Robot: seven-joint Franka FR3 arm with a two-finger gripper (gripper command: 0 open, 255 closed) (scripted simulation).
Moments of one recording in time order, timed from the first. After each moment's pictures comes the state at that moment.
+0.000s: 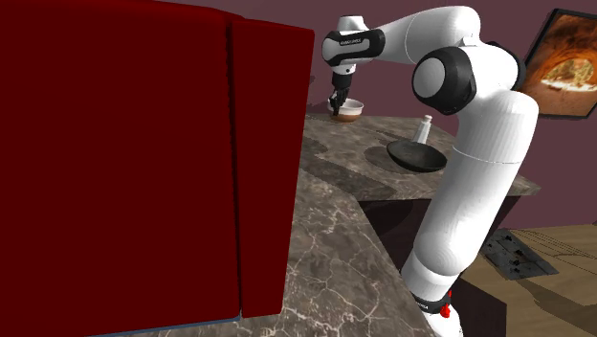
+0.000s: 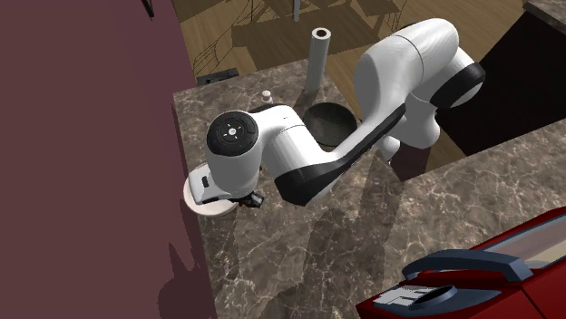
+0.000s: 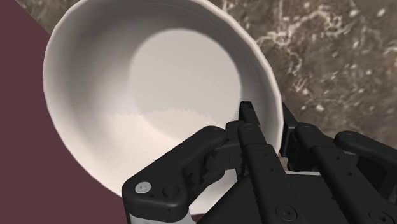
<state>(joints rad) -0.13 0.12 -0.42 -1.64 -0.07 1.86 -0.63</state>
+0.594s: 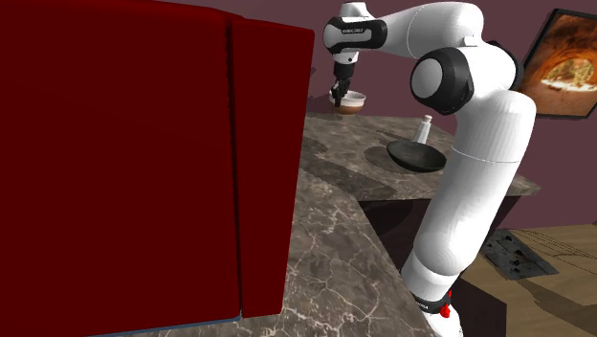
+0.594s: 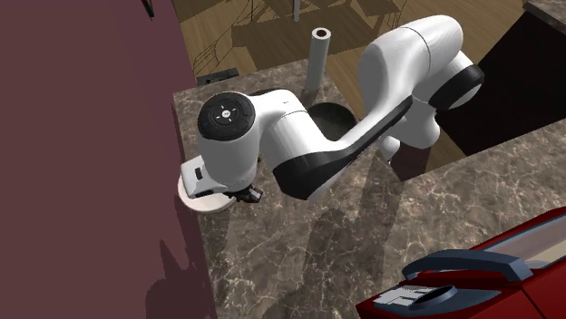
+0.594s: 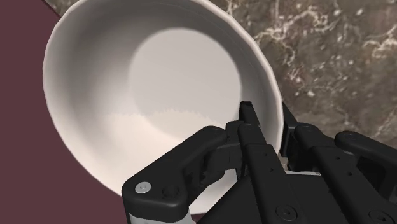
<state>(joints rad) -0.13 0.13 -0.42 -1.53 -0.07 1.76 -0.64</state>
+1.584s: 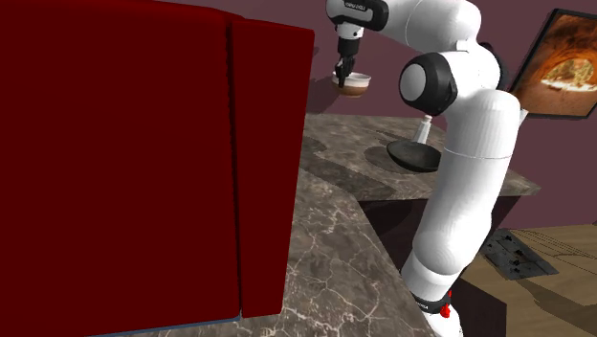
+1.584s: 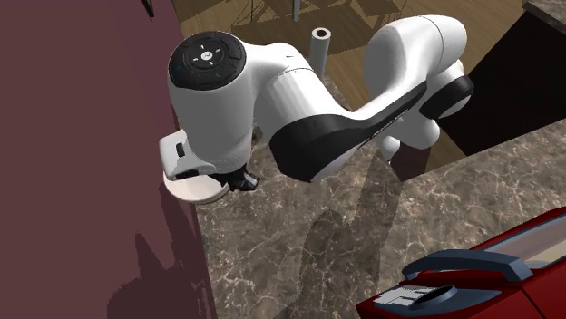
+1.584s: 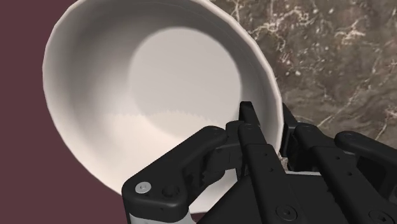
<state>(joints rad) -0.16 0.21 -0.43 -1.23 -0.03 1.54 -0.68</state>
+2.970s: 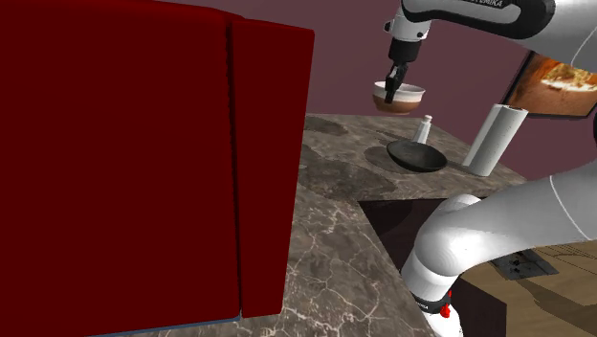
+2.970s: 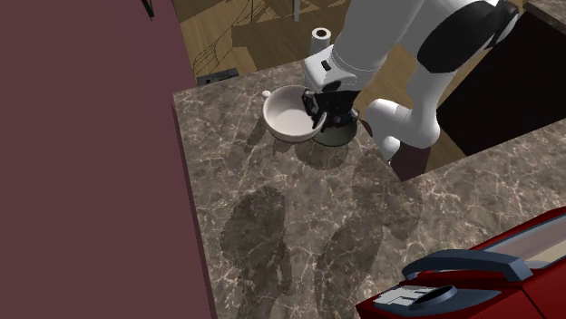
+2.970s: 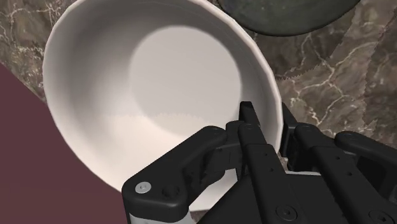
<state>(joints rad) -0.12 -0.66 -0.26 -2.02 -0.29 1.47 -0.48</state>
